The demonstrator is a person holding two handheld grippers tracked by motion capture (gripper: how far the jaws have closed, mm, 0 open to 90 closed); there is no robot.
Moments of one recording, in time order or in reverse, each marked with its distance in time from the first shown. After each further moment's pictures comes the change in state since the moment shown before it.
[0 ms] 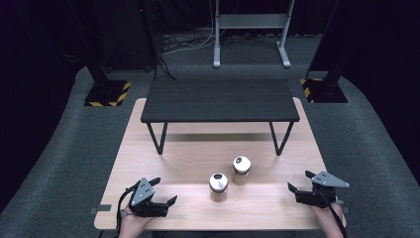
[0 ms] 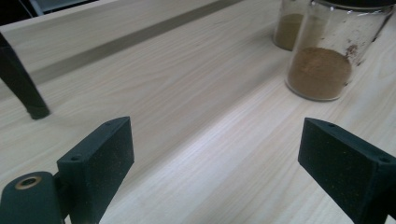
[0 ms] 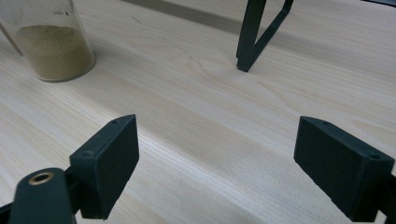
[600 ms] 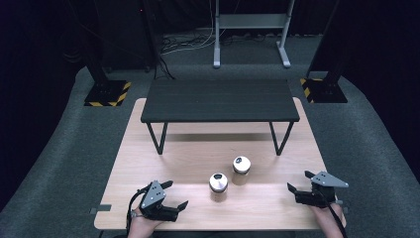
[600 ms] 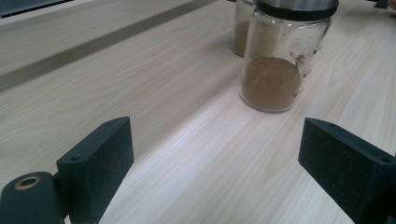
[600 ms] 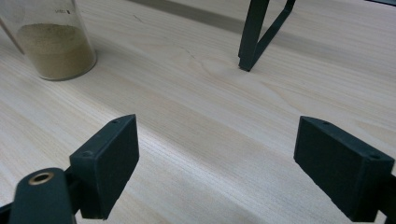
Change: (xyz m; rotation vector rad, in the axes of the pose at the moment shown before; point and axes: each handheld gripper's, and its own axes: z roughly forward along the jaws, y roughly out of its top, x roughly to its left) left arm -0.014 0.011 0.019 0.009 -0.090 0.041; right arm 0.001 0.001 0.000 0.004 0.001 -0.003
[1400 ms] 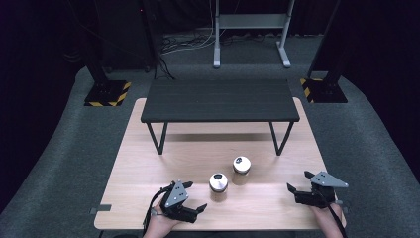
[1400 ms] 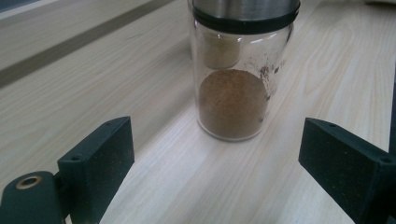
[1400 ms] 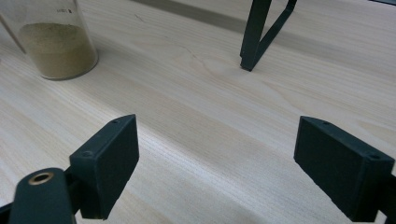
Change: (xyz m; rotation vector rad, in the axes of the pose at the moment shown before) left arm -0.018 0.020 0.047 0.025 -0.072 0.069; right arm 0.001 0.000 0.000 0.001 0.003 -0.003
